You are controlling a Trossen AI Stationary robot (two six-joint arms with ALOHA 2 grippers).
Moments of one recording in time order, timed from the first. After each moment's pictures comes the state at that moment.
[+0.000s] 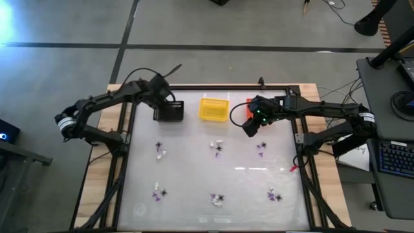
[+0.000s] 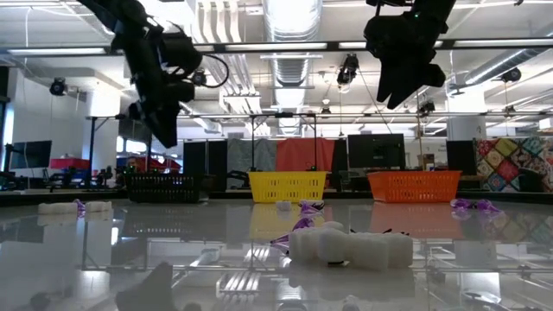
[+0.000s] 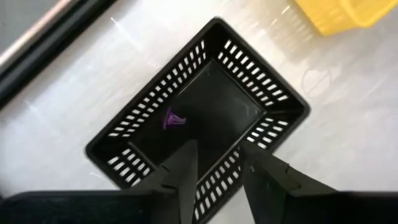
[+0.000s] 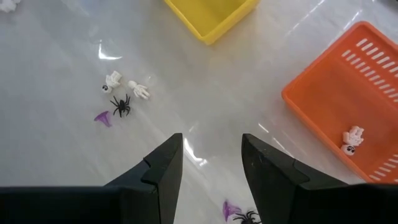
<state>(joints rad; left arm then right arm) 0.68 1.34 1.00 -0.83 -0.01 -0.11 -0.22 1.27 1.11 -0.90 0.07 0.57</state>
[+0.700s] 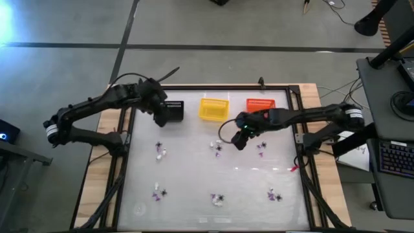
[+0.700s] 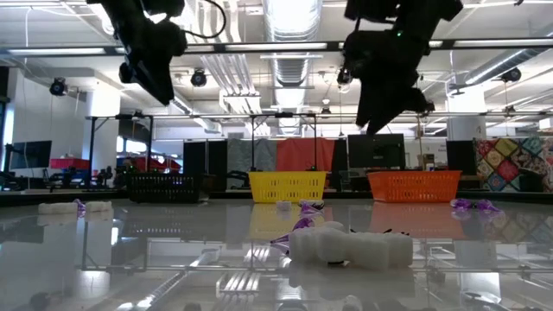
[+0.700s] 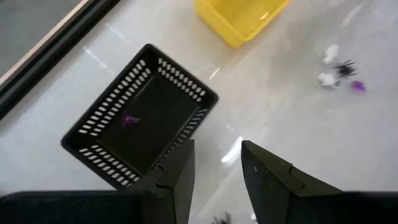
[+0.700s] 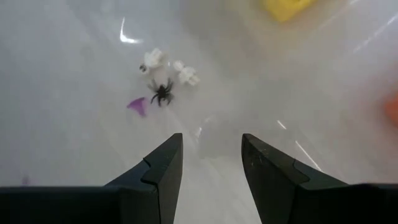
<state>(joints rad) 0.47 1.14 1.10 -0.98 -0.01 -0.22 -0.08 1.45 1.04 -0.66 0.03 0.63</state>
